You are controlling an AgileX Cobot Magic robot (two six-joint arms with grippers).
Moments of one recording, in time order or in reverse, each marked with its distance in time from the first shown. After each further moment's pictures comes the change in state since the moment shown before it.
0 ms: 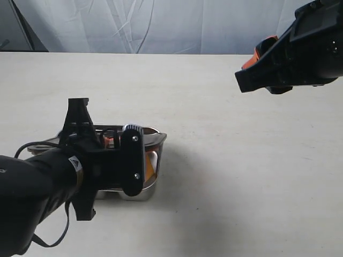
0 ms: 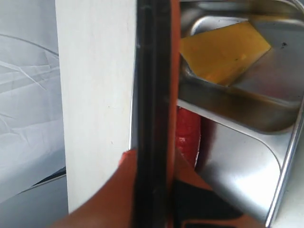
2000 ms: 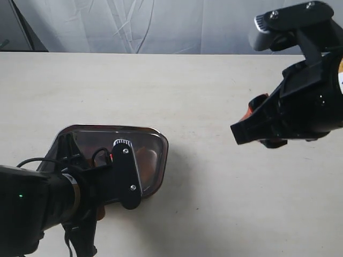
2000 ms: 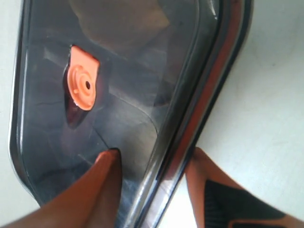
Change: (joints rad) left arm 0.000 0.008 0.004 -0.426 -0.050 0.095; right arm 0.000 0.000 0.113 0.221 0.070 -0.054
